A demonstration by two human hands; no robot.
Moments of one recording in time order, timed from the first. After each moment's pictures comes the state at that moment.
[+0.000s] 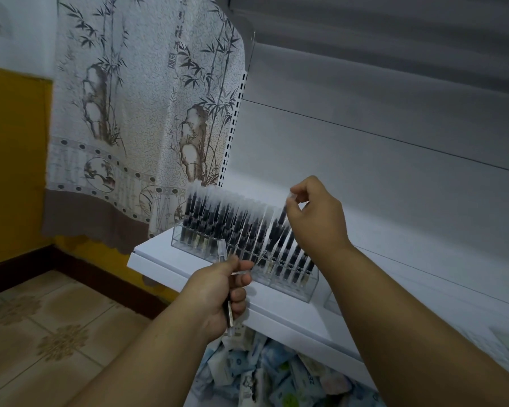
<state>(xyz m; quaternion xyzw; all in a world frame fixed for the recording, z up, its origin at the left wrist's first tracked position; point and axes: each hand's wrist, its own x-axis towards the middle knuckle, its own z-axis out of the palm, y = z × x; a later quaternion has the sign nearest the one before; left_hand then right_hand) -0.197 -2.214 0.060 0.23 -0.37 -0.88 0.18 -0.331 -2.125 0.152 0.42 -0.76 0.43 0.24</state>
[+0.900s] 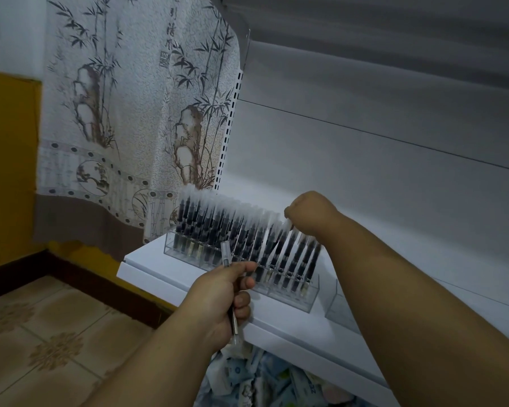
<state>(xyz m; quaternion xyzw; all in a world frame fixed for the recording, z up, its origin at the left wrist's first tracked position) -0.214 -2.211 0.064 0.22 -0.38 -0.88 0.20 -0.388 -2.159 0.180 0.32 -0.93 0.18 0.02</state>
